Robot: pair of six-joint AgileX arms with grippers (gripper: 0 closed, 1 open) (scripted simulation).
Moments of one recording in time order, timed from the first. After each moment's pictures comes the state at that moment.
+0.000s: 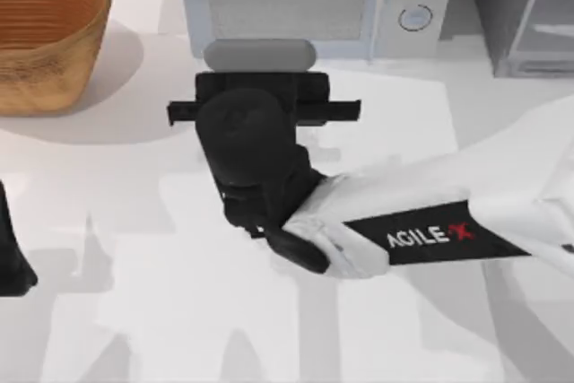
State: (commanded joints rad) left arm 0.00 0.00 0.00 0.00 0.00 0.00; right arm 0.93 2.17 1.28 0.71 0.95 0.16
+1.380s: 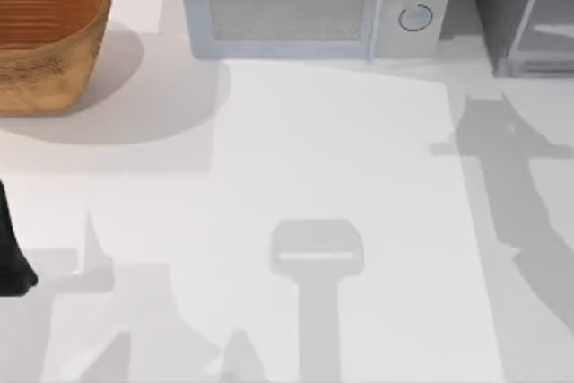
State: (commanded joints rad) left arm 0.00 0.00 0.00 0.00 0.00 0.00; right arm 0.45 0.89 0.70 0.41 0.46 0.01
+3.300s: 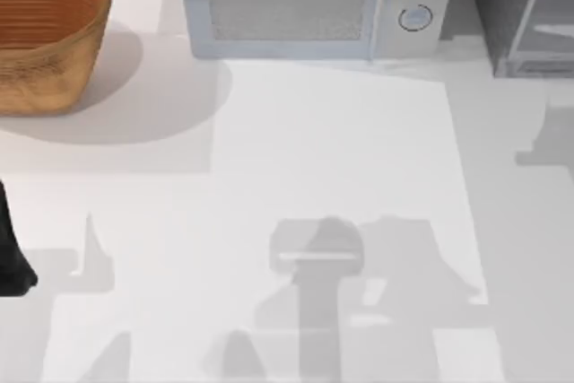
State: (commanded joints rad) left arm 0.00 0.00 0.00 0.00 0.00 0.00; right arm -0.13 1.00 0.48 0.59 -0.12 0.01
